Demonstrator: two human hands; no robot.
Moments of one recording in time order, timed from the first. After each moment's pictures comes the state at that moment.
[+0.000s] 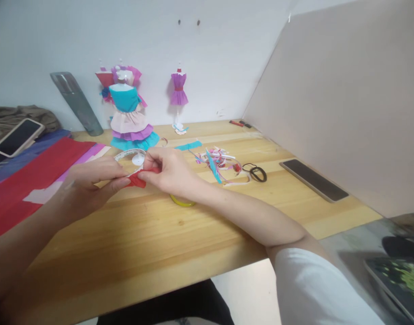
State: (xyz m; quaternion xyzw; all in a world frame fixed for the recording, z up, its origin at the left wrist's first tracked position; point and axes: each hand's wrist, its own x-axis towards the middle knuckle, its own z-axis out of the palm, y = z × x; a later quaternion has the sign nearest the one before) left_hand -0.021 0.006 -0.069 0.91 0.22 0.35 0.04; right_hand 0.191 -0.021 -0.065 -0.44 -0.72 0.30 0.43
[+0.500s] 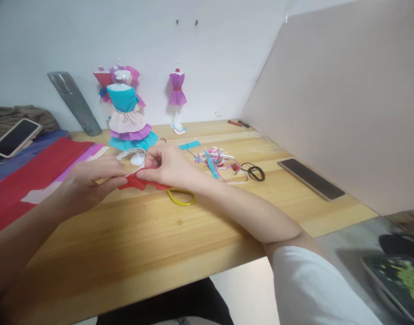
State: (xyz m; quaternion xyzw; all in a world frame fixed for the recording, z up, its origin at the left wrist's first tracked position) left_hand -0.021 0.015 -0.064 0.93 0.18 0.31 0.07; right_hand 0.199 -0.011 -0.059 -0.44 -0.70 0.39 0.40
